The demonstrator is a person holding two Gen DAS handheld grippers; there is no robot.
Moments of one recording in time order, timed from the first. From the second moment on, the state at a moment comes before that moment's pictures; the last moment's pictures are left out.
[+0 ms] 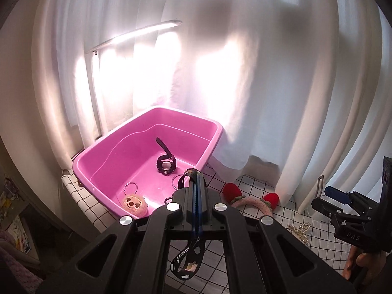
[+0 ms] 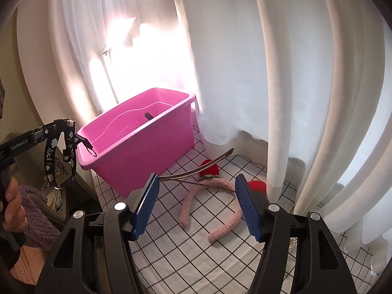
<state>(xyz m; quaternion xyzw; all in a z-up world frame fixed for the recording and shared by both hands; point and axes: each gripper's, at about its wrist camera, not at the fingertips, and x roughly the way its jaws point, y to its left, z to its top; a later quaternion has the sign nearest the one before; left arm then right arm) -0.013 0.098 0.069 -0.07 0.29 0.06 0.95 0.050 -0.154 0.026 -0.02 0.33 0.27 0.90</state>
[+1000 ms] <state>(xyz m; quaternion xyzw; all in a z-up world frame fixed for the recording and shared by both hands) 0.097 0.242 0.046 -0.12 0.34 0.13 0.92 0.202 0.058 0.051 -0.06 0.35 0.39 0.85</state>
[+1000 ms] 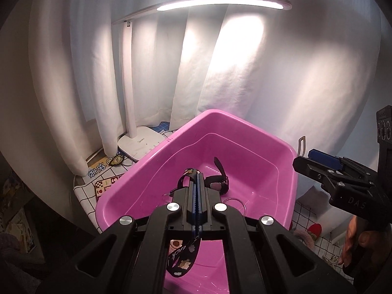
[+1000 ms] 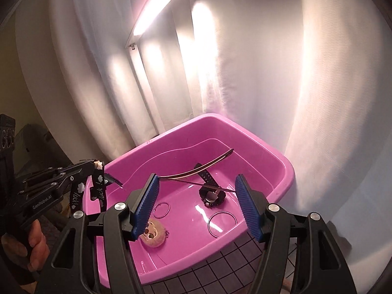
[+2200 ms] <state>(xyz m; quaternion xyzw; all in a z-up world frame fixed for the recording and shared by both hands) 0.159 0.282 -0.043 -0.17 0.50 0.12 0.84 0.284 0.153 -0.048 -0.13 0.54 0.32 0.77</state>
